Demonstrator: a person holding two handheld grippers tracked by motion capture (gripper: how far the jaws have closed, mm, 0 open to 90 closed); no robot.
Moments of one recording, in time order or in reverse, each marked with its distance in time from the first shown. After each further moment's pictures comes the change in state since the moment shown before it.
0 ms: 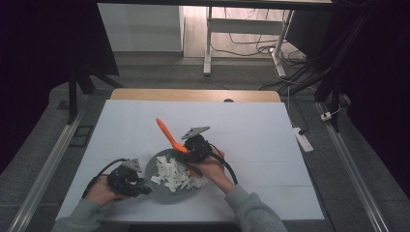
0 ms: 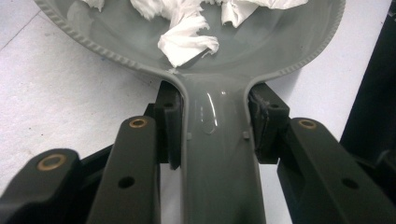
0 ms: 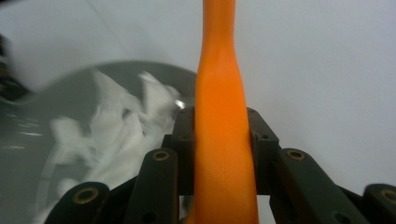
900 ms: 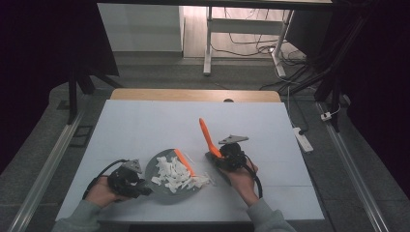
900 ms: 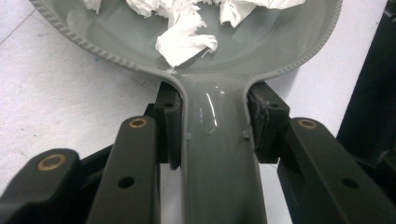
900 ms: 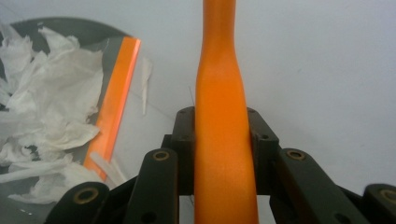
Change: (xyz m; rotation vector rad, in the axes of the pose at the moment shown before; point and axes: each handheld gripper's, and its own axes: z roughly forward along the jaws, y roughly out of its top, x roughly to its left) left arm -0.004 0.000 0.000 0.001 -0.003 0.006; right arm -0.031 -0.064 -0.068 0.009 -0.242 0.209
